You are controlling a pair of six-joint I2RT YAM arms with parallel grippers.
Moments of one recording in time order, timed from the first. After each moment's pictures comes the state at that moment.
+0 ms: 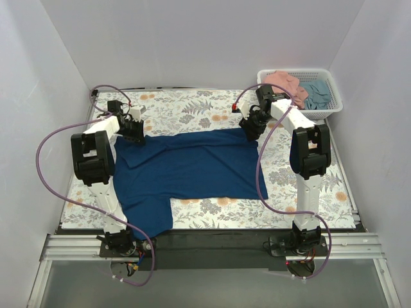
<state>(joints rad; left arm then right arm) 0.12 2.07 1.48 -0.54 0.46 0.34 0.25 2.16 1.82 -0.93 -0.43 -0.82</state>
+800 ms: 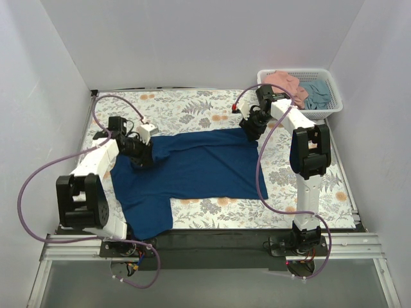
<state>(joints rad) 0.03 1.54 1.08 -0.74 0.61 0.59 0.25 2.16 1.82 -0.94 -0.42 -0.83</state>
